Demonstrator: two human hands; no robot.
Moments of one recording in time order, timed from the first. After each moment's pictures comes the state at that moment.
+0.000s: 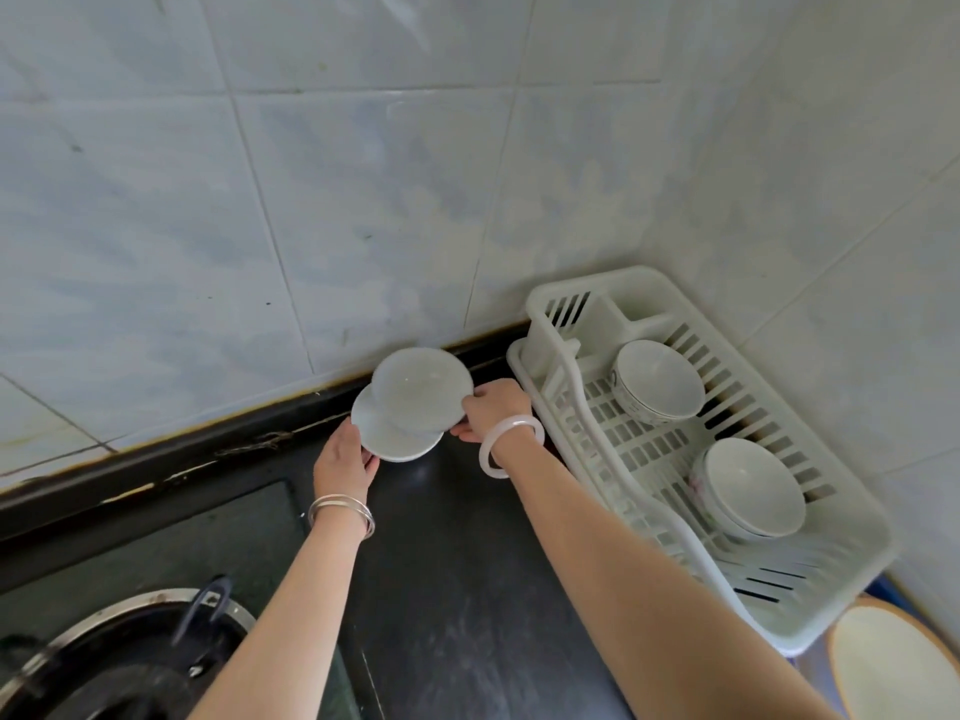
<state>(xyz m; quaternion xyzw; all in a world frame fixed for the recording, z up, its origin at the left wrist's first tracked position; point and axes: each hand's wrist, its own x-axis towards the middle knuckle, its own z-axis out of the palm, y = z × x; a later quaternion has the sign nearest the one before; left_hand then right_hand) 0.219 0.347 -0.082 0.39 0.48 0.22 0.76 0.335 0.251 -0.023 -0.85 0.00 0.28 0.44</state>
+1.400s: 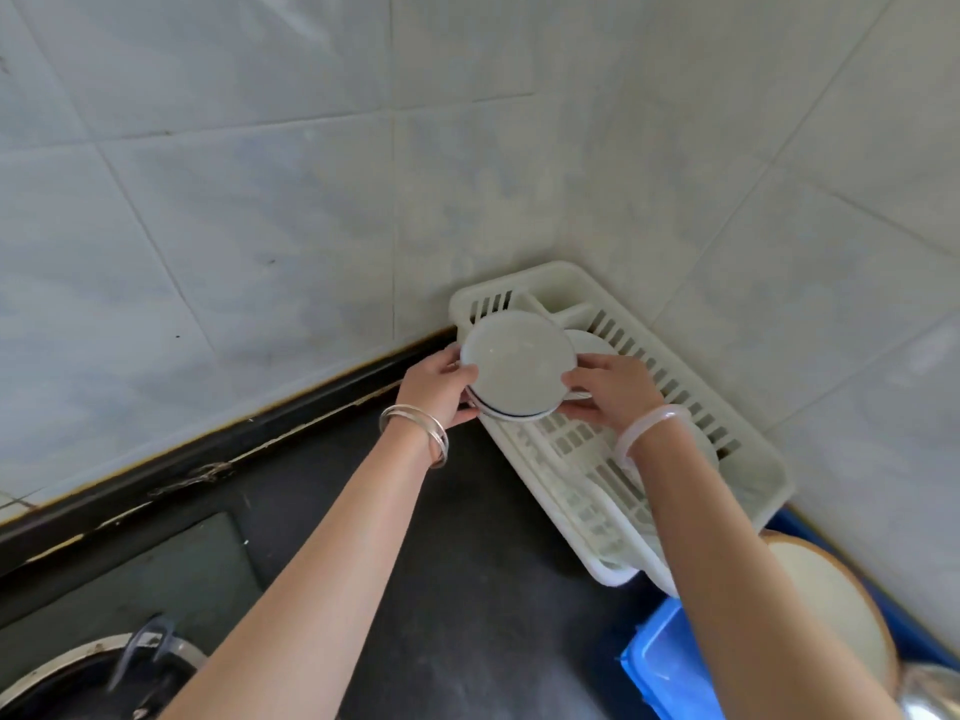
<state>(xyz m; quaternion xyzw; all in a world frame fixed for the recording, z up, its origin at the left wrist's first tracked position) 0.303 0.255 0.047 0.56 0.28 0.01 0.78 0.368 0.091 0.078 -0.77 0.09 0.21 0.60</state>
